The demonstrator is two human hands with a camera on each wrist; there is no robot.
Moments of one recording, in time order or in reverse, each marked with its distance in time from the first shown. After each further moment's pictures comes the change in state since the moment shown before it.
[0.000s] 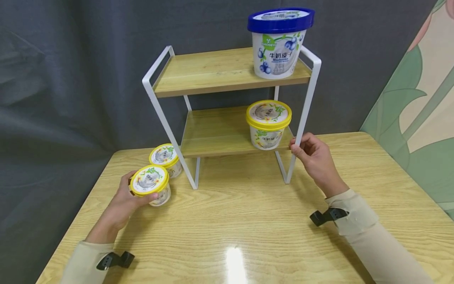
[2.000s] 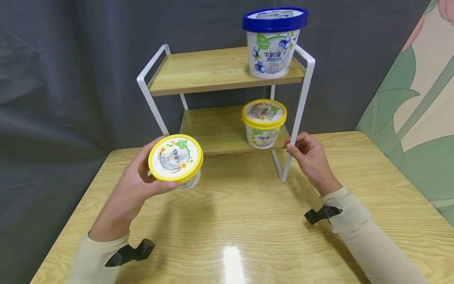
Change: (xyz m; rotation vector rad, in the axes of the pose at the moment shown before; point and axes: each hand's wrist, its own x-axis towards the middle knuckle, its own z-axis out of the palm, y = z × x) left_hand -0.045 0.112 0.041 -0.196 -0.136 0.424; right_hand 0.002 0.005 0.002 0.031 0.011 -0.023
